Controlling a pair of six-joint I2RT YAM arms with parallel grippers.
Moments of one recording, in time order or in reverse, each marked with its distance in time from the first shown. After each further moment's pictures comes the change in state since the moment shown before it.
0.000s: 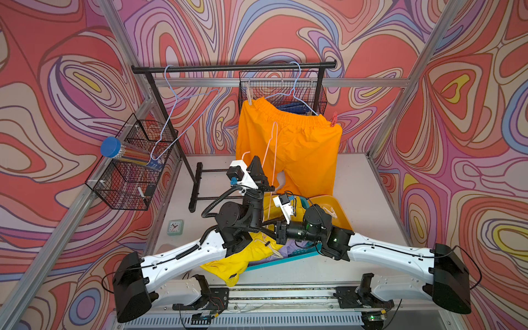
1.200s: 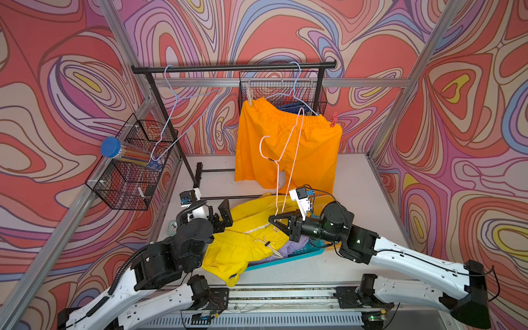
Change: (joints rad) left arm 0.000 -0.512 0.118 -1.784 -0.093 -0.751; right arm -0.006 -0.223 0.066 -0.237 0.093 -0.073
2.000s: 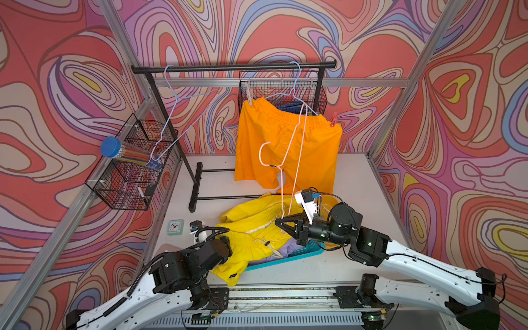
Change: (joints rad) left arm 0.000 -0.173 -0.367 -0.245 0.340 -0.511; right arm 0.000 -0.060 0.020 -0.144 0.000 -0.117
